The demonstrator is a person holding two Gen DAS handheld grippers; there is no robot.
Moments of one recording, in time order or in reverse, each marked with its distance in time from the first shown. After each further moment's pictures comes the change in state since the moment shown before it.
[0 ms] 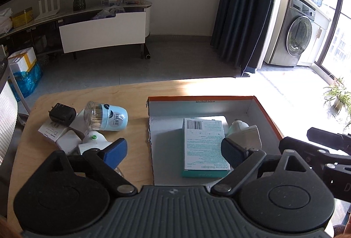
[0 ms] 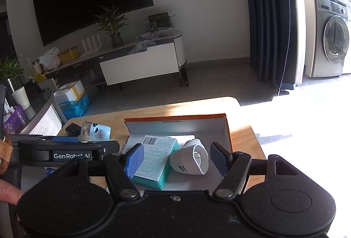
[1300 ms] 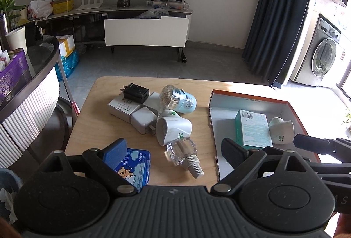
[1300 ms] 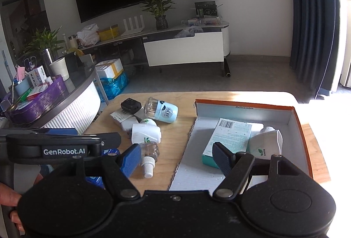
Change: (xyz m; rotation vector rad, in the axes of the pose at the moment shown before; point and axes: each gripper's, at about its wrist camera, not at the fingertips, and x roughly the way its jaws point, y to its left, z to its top) left arm -0.057 0.080 -0.039 -0.125 -0.042 0.116; right arm 0.002 0.101 -0.020 -0.128 0.073 0.163
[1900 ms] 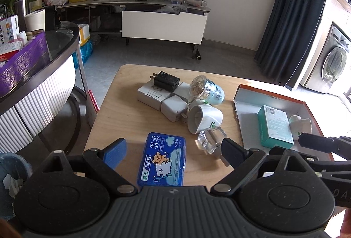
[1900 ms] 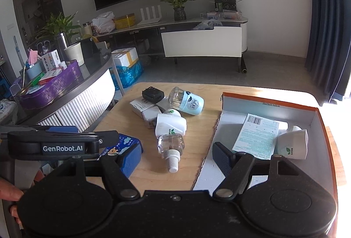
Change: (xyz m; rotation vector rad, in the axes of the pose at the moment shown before) left arm -0.004 0.046 -0.017 -0.065 0.019 0.038; right arm 0.015 0.032 -0.006 -0.064 0.048 0.054
